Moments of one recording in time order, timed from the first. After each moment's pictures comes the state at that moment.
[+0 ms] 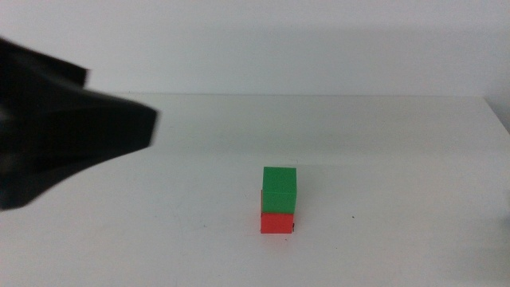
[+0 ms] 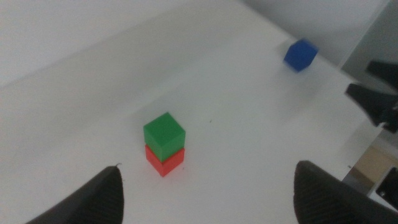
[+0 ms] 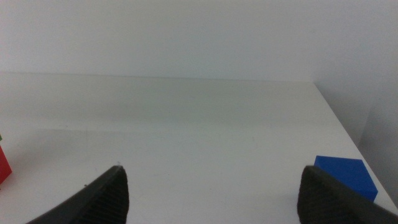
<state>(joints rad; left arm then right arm) -0.67 0.85 -1.26 -0.17 1.06 0.03 0.05 0.00 0.00 0.00 0.25 -0.02</state>
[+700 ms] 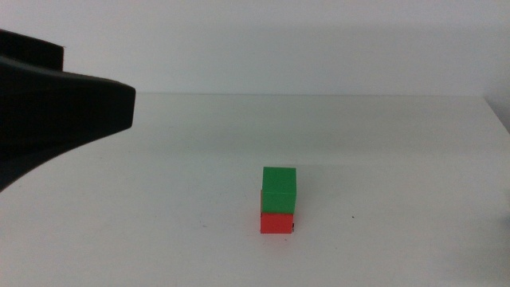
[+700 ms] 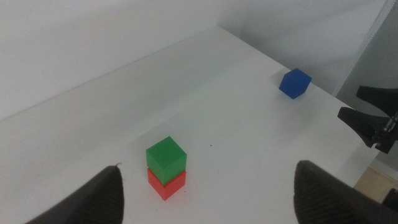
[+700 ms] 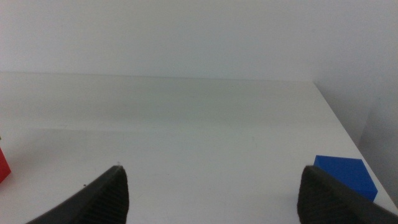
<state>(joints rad) -0.67 0.78 -1.24 -0.19 1.00 0.05 0.05 0.00 0.00 0.00 0.25 -0.02</state>
